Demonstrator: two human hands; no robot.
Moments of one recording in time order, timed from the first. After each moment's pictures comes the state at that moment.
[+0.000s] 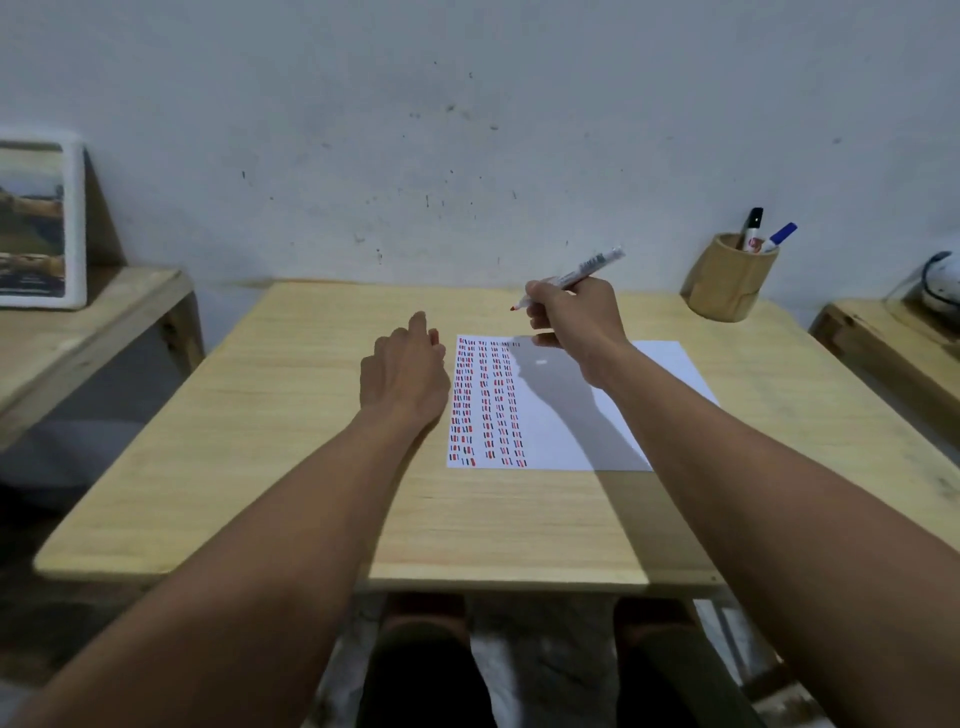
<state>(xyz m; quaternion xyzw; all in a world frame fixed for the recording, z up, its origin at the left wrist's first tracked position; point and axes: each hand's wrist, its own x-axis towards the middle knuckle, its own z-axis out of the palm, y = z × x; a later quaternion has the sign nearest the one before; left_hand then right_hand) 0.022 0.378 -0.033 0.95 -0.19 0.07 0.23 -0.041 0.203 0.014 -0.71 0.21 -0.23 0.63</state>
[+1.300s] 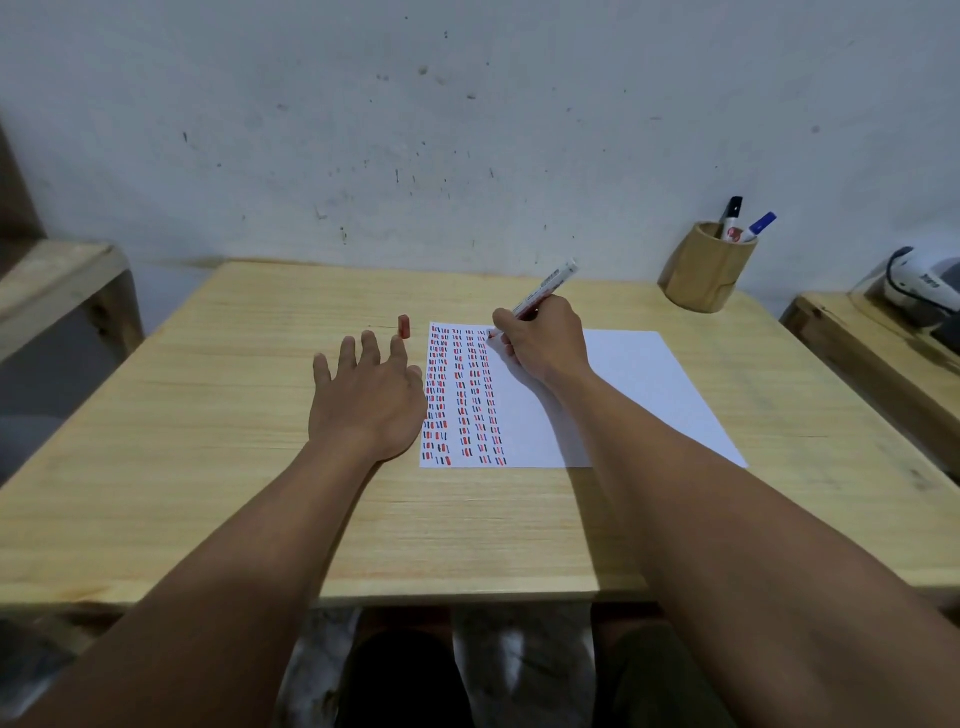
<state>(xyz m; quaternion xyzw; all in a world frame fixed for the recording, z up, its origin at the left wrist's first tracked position) 0.009 0.395 -0.054 0.97 -0.23 -0.02 0.07 -0.015 0.191 -0.045 -0.83 0.27 -0.23 0.44</state>
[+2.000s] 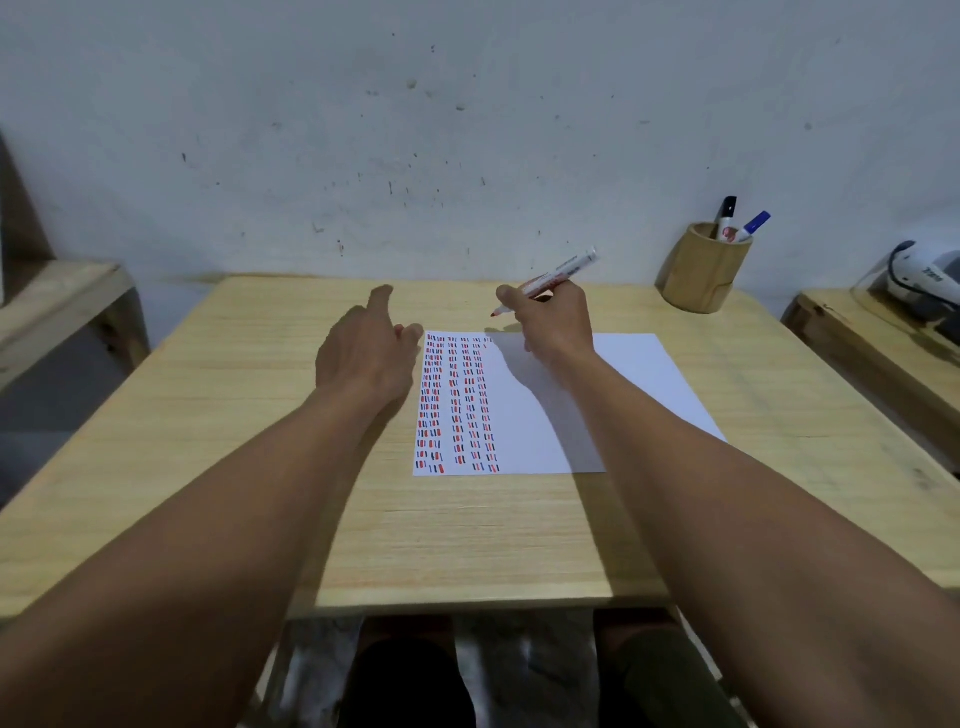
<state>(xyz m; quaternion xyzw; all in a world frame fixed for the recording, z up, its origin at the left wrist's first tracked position) 0.037 0.371 -0.023 0.94 -0.17 0.07 0.27 -0.020 0.186 -0.019 -0.74 0.25 -0.27 0.55</state>
